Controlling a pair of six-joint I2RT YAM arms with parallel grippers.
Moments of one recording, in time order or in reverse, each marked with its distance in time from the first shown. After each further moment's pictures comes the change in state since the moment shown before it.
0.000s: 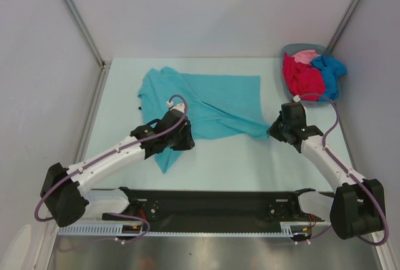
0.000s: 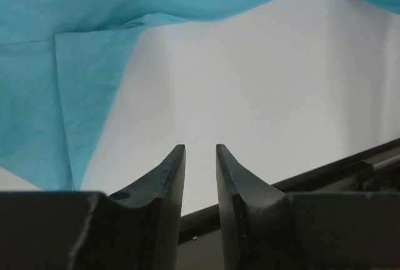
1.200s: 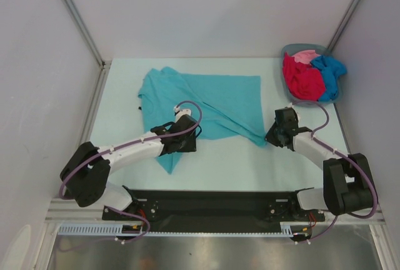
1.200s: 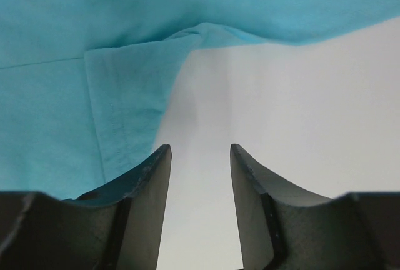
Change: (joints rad) left arm -0.004 0.236 -0.086 0.156 -0.165 0.001; right arm -0.005 0.179 -0.089 0.160 0.026 0.000
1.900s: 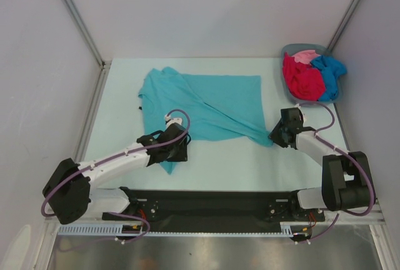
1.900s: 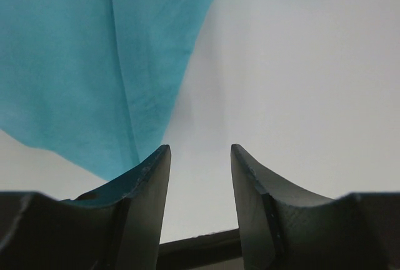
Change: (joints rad) left arm 0.000 -0.179 -0.109 -0.081 0.062 -0.003; right arm -0.080 0.034 -0.003 0.013 0.008 0.004
